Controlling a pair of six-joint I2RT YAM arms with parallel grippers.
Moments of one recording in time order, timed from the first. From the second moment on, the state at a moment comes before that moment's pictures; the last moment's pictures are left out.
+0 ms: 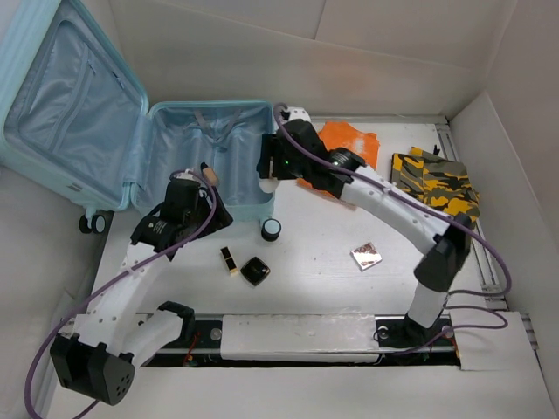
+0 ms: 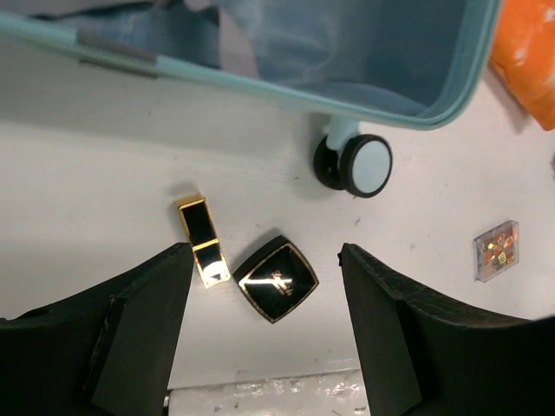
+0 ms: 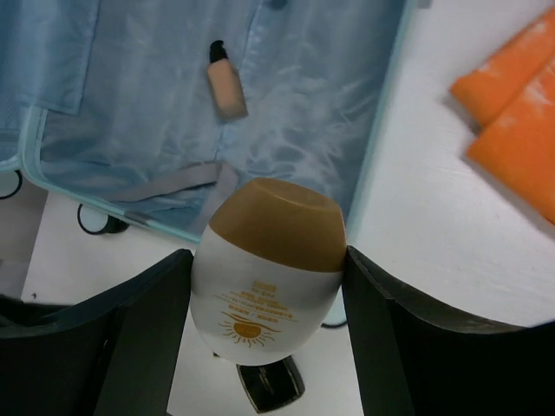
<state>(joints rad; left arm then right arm) -0.32 0.95 0.90 -0.75 -0.02 -0.64 0.85 1.77 1.81 -0.62 0.28 0.59</state>
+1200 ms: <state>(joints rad) -0.48 1.24 0.64 -0.63 -0.19 -0.94 0.69 1.31 1.28 -0.51 0.10 0.52</state>
